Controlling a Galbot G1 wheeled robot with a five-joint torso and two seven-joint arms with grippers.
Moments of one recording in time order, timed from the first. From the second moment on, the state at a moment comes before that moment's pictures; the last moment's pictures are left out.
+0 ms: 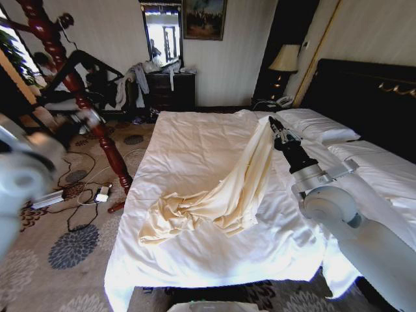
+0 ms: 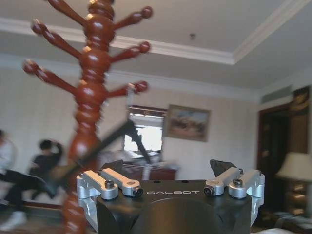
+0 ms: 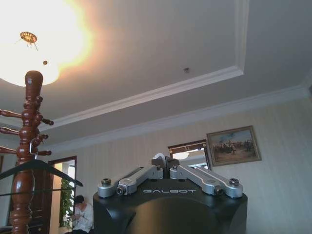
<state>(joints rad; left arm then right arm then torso) 0.66 -0.41 -0.66 -1.89 -1.35 0.37 -0.30 -0.99 0.60 0.43 2.23 1.08 0.16 0.19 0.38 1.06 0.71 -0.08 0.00</state>
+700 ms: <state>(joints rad) 0.26 -0.29 -0.31 -1.49 -1.24 0.38 -0.06 -0.98 0.66 0.41 2.19 1.04 0.16 0.15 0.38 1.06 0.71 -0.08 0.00</state>
